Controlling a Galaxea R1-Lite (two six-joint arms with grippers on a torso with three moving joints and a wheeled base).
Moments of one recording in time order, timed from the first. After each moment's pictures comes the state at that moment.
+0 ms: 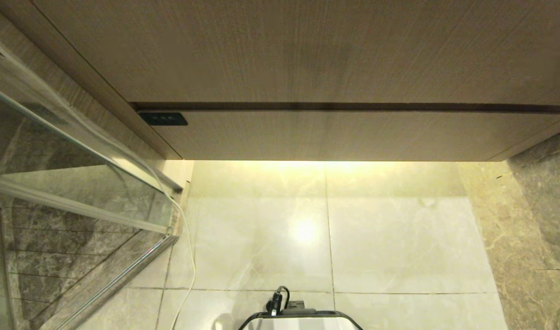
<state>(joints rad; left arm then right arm) 0.00 0.00 0.00 0.00 0.00 0.00 0.13 0.36 -1.60 0.98 0.02 -0.08</state>
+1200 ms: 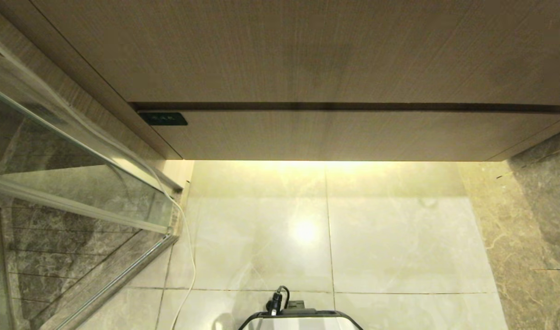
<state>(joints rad) 0.00 0.00 0.00 0.00 0.00 0.00 0.25 0.65 -1.53 1.40 0.71 -0.39</state>
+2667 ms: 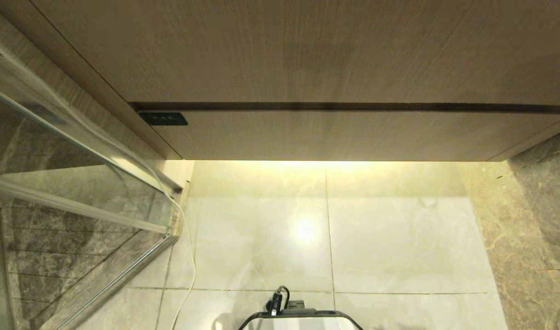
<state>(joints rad) 0.00 0.00 0.00 0.00 0.00 0.00 0.27 0.73 -1.20 1.13 0.11 -0.69</state>
